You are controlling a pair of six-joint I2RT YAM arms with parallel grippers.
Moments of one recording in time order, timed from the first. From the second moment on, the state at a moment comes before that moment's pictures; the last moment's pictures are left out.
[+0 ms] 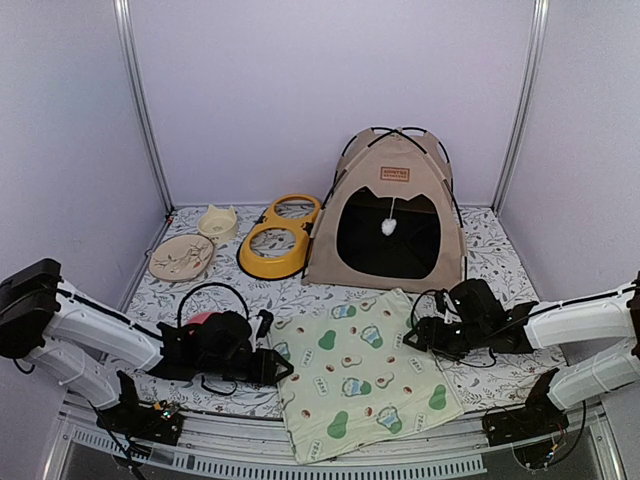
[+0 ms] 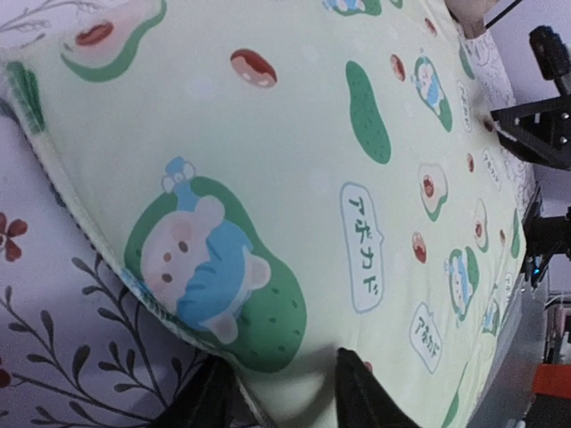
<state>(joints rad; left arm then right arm) -1.11 1.41 0.40 0.26 0.01 -0.92 0.74 1.27 0.40 0.02 -0.14 0.89</state>
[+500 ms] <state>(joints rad) -1.10 1.37 0.64 0.18 -0.06 -0.72 0.78 1.05 0.45 -0.11 -0.13 0.94</state>
